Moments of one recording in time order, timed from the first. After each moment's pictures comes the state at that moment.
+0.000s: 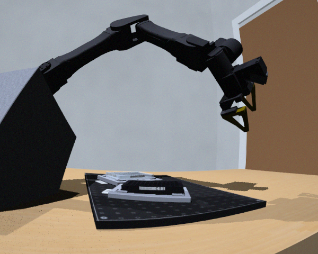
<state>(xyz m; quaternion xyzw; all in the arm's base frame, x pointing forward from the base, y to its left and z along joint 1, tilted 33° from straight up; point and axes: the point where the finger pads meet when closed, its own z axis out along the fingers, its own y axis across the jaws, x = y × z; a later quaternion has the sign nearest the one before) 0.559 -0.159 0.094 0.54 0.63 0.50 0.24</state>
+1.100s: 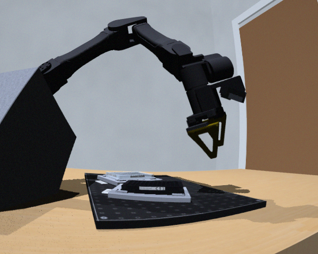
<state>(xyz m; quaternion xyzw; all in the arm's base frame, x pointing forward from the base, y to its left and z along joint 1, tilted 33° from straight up) 0.469 -0.114 -0.007 0.43 0.81 0.35 0.19</state>
